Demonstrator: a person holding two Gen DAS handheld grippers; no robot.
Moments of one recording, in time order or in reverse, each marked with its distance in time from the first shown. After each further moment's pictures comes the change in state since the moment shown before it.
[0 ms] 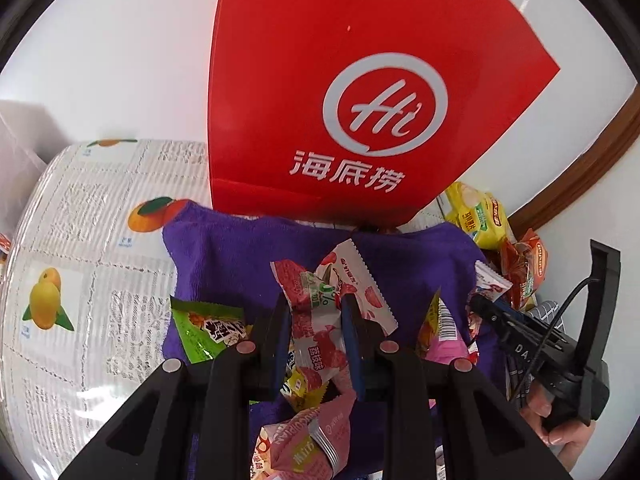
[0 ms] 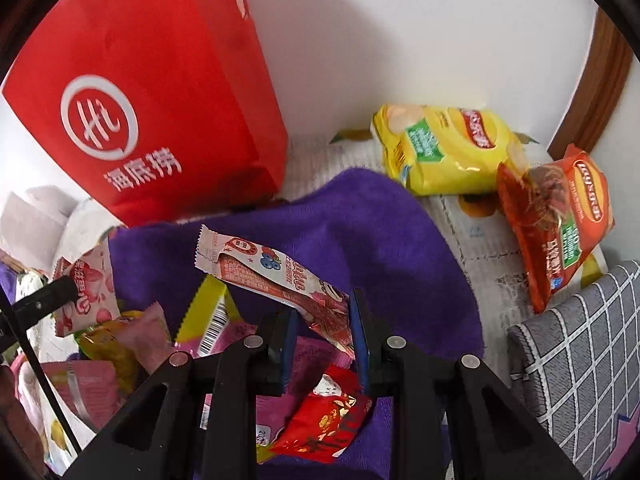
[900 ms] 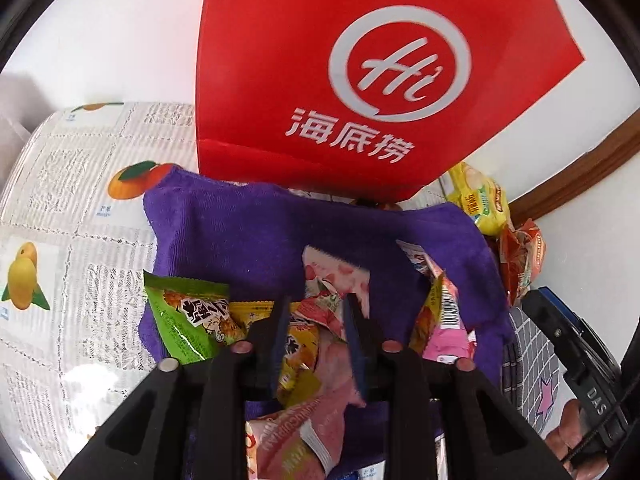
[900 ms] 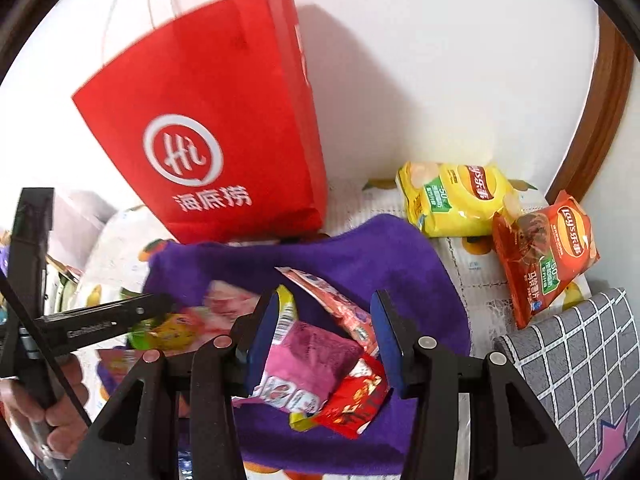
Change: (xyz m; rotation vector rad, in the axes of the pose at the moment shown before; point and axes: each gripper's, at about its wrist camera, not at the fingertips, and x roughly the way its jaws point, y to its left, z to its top) left arm 0.016 -0.001 -0.003 -0.031 0.089 -0.041; right arm -0.082 0.030 -0.004 -0.049 -0.143 0.070
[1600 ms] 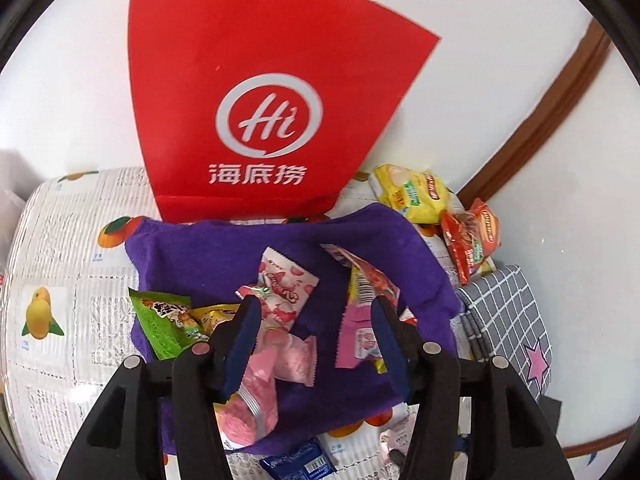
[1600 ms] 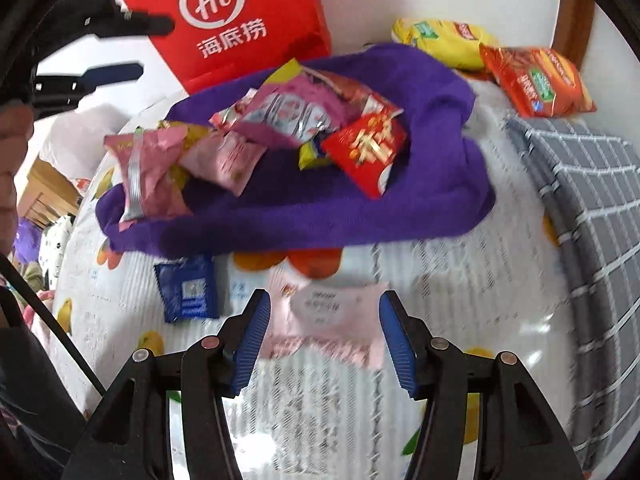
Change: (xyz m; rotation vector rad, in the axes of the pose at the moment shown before) left arm -0.058 -0.057 -0.021 0.192 -0.105 -0.047; right arm -0.011 0.005 -0.167 0.049 0.211 0.040
